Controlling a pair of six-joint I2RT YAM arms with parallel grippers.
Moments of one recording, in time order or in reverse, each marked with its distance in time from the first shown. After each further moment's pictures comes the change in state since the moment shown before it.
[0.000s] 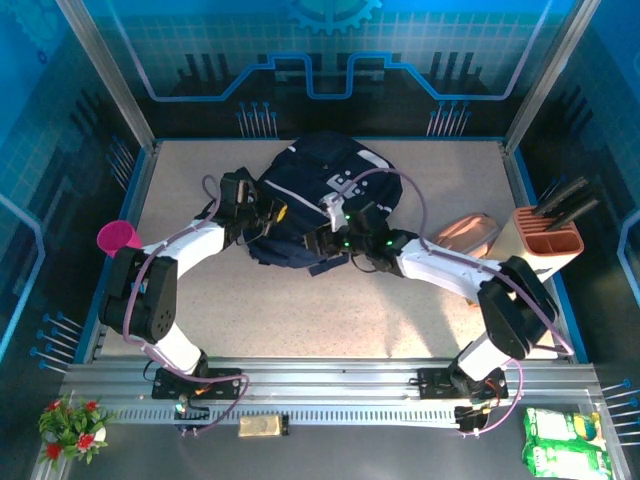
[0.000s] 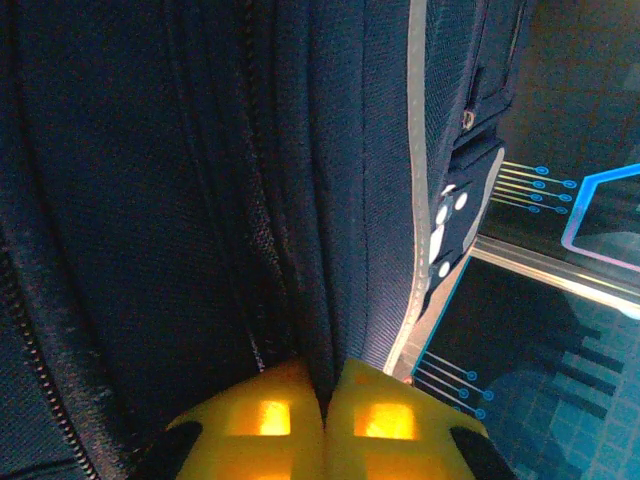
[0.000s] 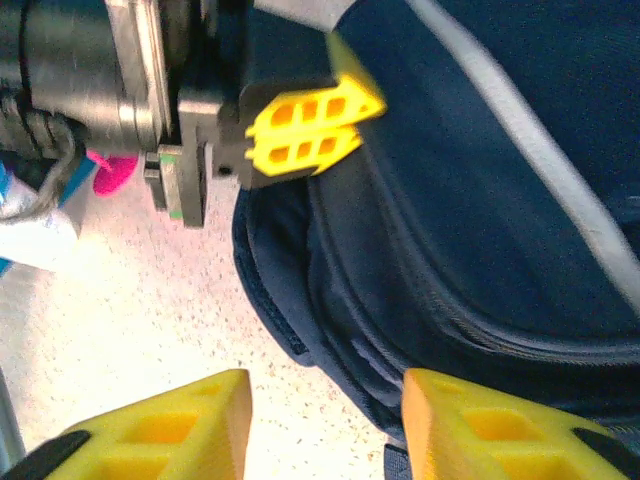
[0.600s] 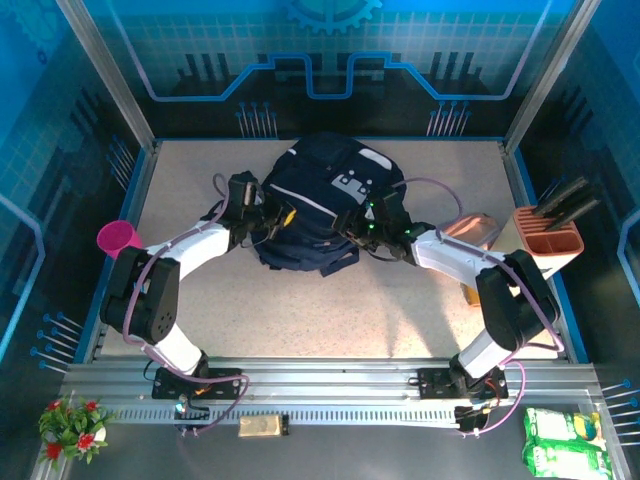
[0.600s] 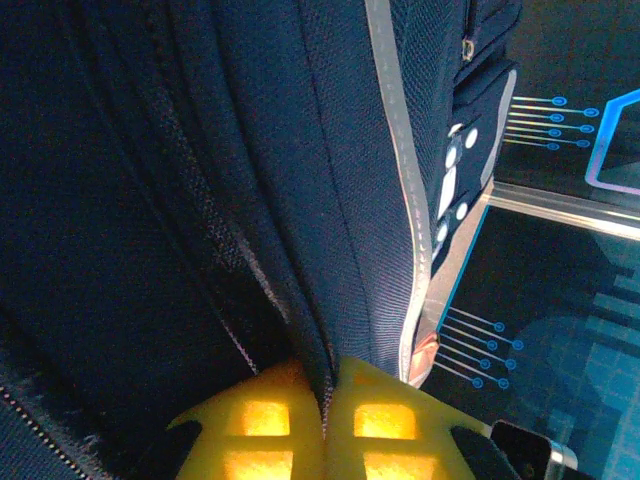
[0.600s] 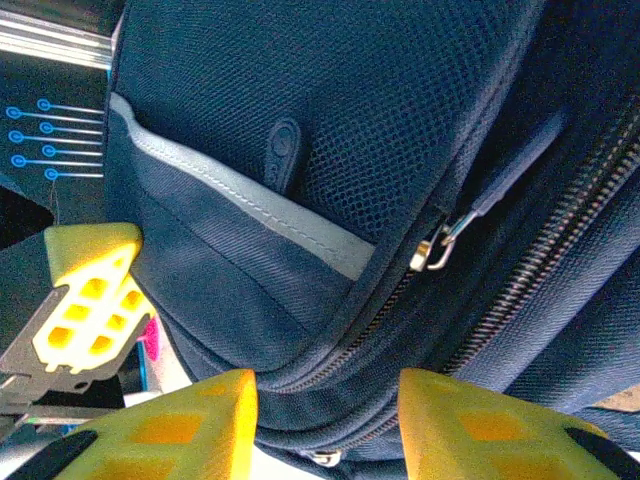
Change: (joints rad) left arm -0.050 0.000 0.000 -0.001 0.032 0.079; right arm -0.177 0.052 -0.039 -0.036 -0.074 0.669
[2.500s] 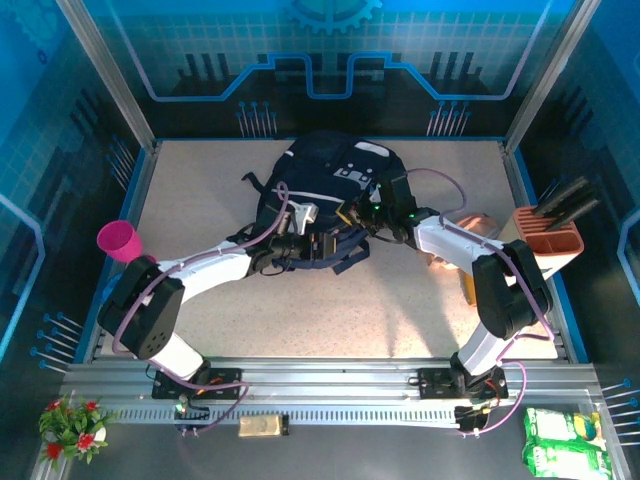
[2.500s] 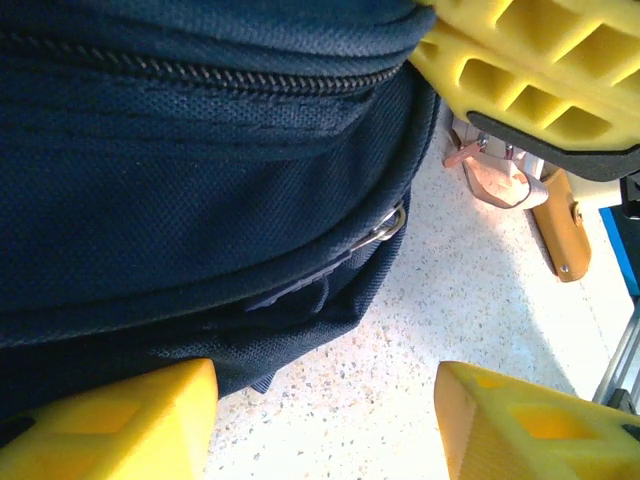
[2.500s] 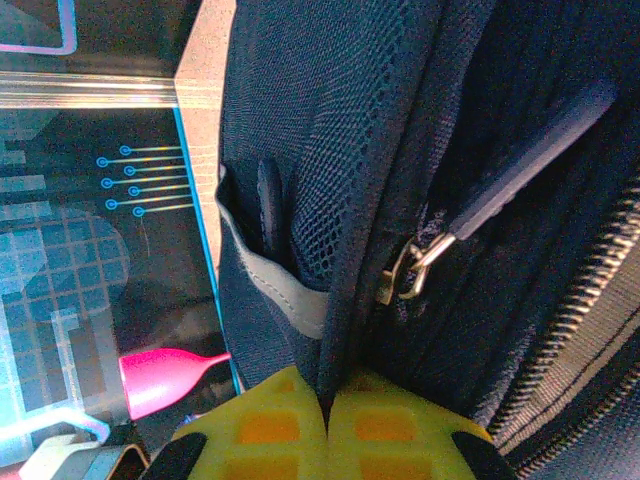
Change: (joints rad) left arm -0.274 -0.070 -0.097 0.010 -0.042 0.767; right arm -0.083 0.066 0.112 0.026 -0.139 0.121
